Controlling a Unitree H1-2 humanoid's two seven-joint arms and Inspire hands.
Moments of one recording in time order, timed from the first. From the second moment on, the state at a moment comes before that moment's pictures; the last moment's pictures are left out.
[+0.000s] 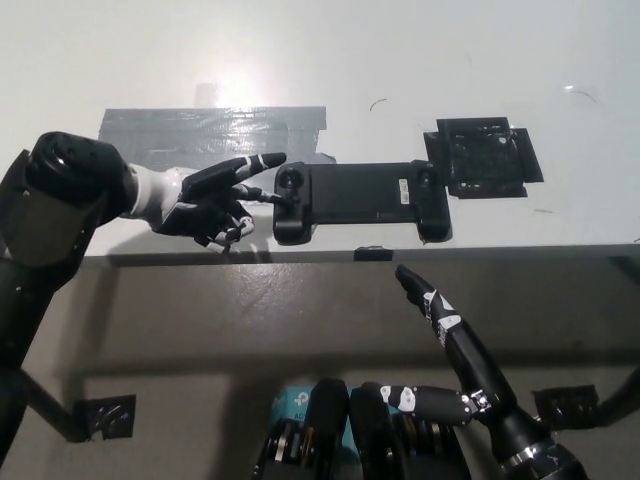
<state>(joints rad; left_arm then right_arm) -1.00 0.43 -0.35 0.72 0.02 0.42 -1.05 -0.10 -0.07 0.23 -0.05 -0.10 -0.14 0.15</state>
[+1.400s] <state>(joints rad) -0.05 0.16 -0.07 -0.07 -0.07 0.20 -0.59 -0.06 -0.07 0.23 -0.01 -0.10 -0.14 0.15</state>
